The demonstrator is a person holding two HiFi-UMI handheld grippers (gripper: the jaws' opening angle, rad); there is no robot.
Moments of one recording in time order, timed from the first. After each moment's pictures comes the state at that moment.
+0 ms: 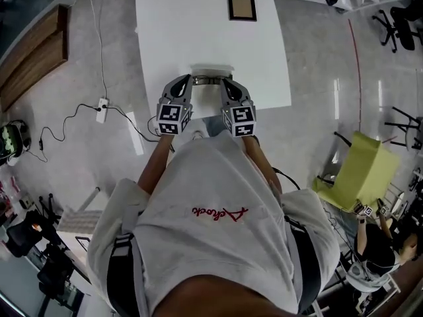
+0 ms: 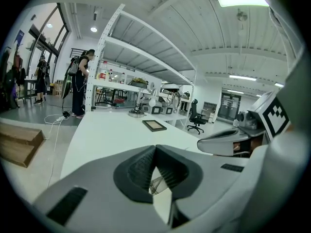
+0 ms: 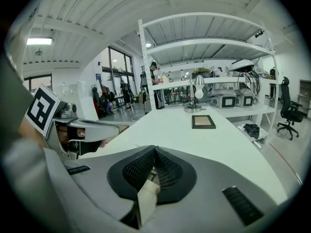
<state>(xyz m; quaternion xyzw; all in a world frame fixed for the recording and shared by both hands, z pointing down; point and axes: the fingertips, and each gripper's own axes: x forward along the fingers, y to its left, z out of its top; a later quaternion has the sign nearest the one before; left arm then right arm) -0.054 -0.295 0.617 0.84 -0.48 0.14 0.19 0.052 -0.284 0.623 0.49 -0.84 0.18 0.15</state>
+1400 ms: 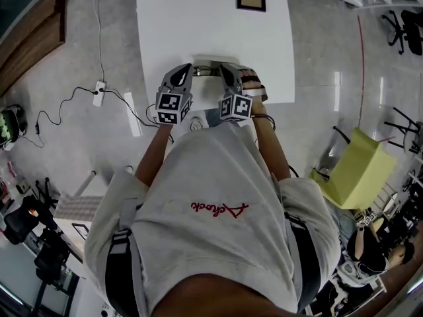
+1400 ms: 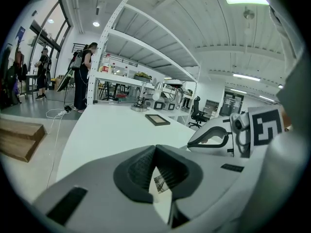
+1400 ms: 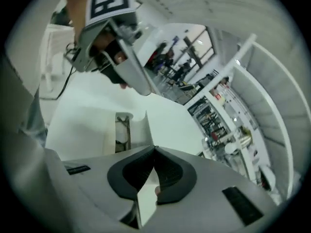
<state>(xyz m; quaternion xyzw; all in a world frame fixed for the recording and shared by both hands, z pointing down) -0.066 -0.300 0.641 0.83 -0.48 0.16 0.22 0.020 -0.297 0.667 0.29 -0.82 -0.21 0.45</state>
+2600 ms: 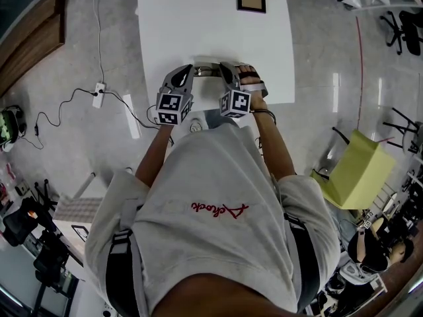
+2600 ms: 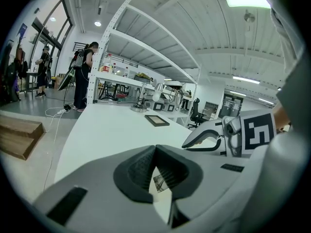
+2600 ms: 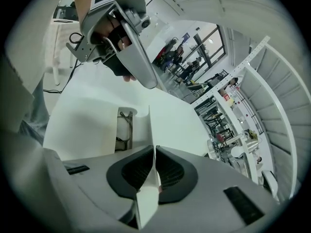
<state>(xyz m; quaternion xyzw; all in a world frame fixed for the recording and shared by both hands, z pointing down) -0.064 -0.297 0.644 0.84 -0.48 0.15 0.22 0.018 -0.300 0.689 0.24 -0.81 -0.23 0.49</state>
